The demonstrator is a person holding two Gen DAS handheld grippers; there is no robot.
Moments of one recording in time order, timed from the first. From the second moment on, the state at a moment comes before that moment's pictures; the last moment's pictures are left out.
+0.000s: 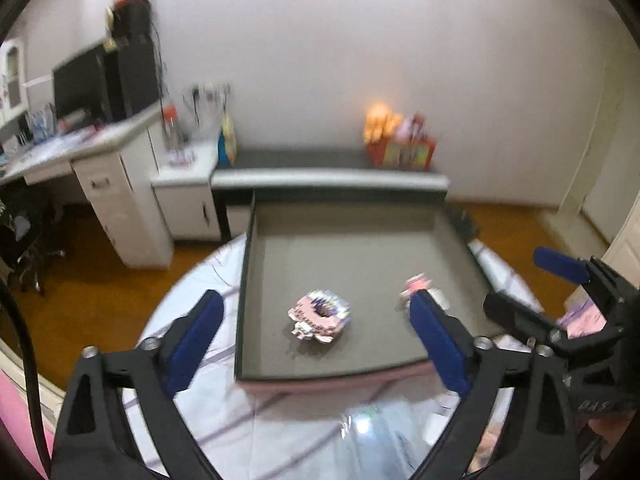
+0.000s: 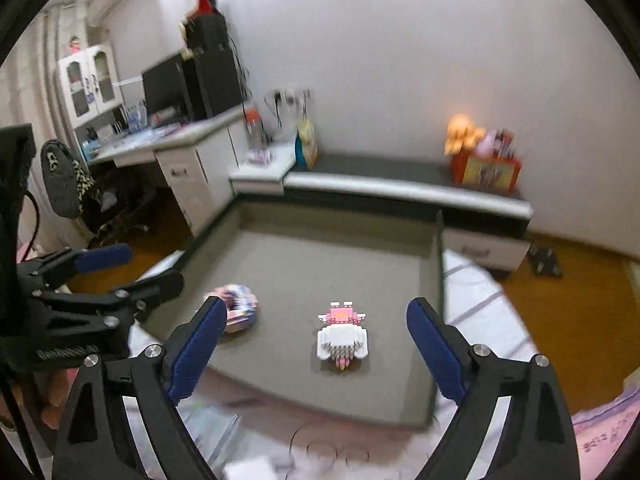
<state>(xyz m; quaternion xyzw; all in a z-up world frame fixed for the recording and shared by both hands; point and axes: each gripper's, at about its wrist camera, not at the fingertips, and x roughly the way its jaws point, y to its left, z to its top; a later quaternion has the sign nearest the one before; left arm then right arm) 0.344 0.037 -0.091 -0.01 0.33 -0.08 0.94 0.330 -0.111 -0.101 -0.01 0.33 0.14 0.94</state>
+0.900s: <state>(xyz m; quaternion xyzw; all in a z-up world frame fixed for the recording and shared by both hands) 0.029 0.024 -0.010 0.04 0.08 0.00 1.00 0.010 -0.111 -0.001 -0.03 0.08 0.05 0.99</state>
